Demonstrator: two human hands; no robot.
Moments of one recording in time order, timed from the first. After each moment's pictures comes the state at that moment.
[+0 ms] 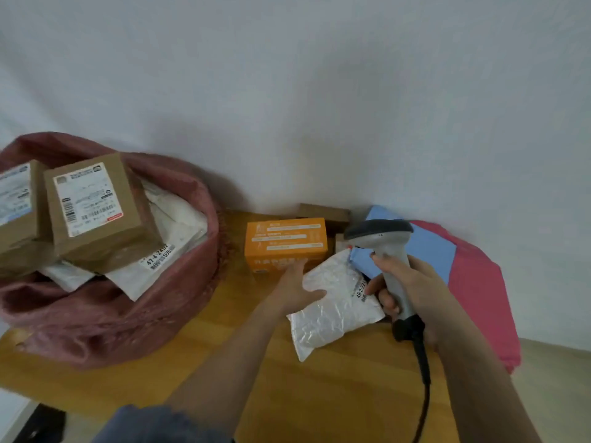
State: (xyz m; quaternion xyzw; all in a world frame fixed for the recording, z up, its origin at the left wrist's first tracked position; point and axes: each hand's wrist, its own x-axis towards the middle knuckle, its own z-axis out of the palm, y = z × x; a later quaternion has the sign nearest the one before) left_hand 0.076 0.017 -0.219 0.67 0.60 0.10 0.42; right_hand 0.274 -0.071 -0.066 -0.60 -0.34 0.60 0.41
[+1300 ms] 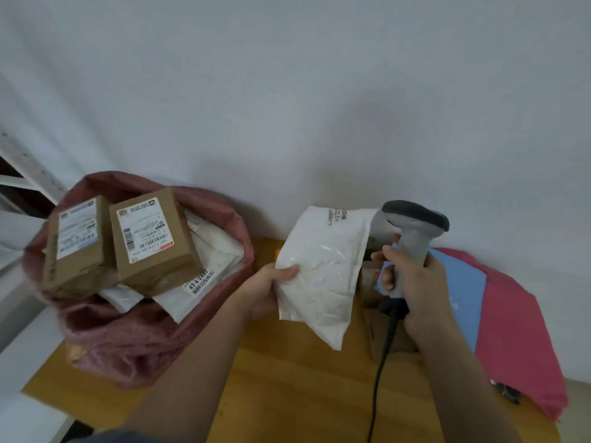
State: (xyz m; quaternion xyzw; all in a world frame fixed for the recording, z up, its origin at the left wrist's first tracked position) left_hand -0.014 0.031 -0.122 0.34 0.42 0.30 0.79; right_hand 0.225 -0.039 -0.048 -0.54 -0.26 0.51 0.61
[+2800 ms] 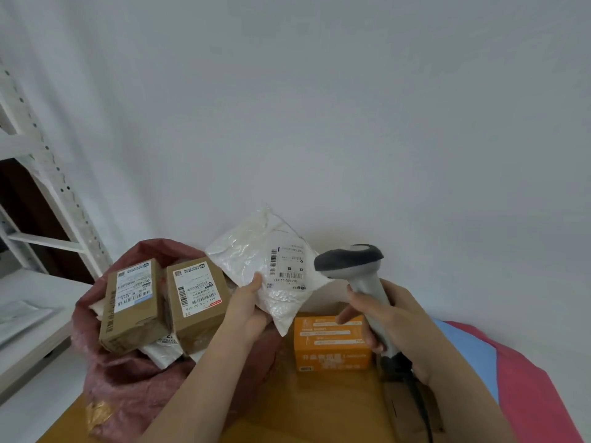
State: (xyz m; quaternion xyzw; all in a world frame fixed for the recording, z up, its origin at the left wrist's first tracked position) left_hand -0.067 0.023 -0.015 0.13 0.35 0.60 0.71; right_hand 0.159 -0.083 0.053 -0.47 -0.56 0.52 0.44
